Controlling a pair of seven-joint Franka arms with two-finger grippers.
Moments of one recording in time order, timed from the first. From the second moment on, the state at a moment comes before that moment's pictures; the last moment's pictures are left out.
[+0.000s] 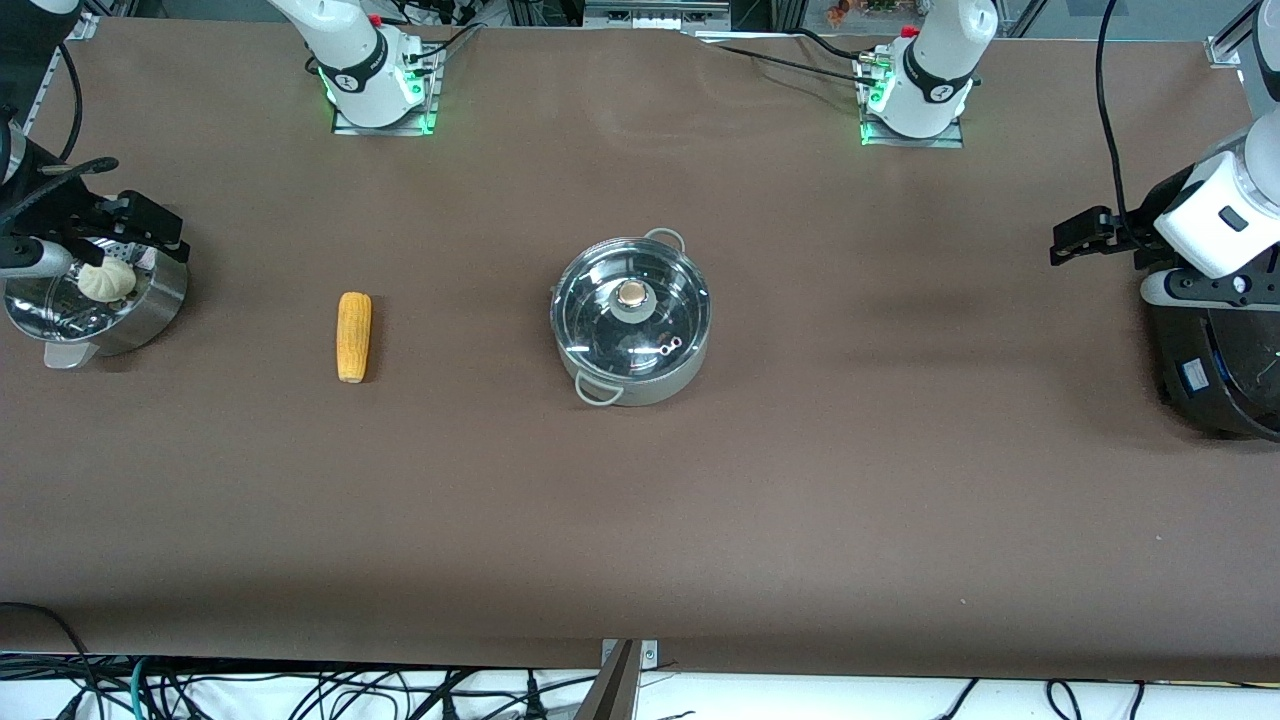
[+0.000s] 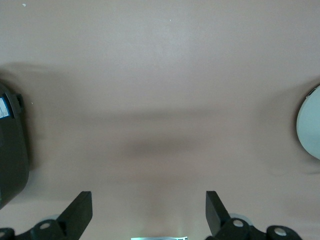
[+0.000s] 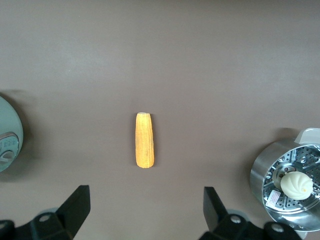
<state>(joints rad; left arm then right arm) -0.08 0.08 0.06 -1.57 -0.02 1.49 0.00 -0.02 -0.01 0.00 -1.69 0.01 1.68 -0.08</state>
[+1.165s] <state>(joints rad) -0.08 0.08 0.04 -1.57 -0.05 1.49 -0.06 -0.02 -0.01 0.00 -1.69 0.01 1.68 -0.04</state>
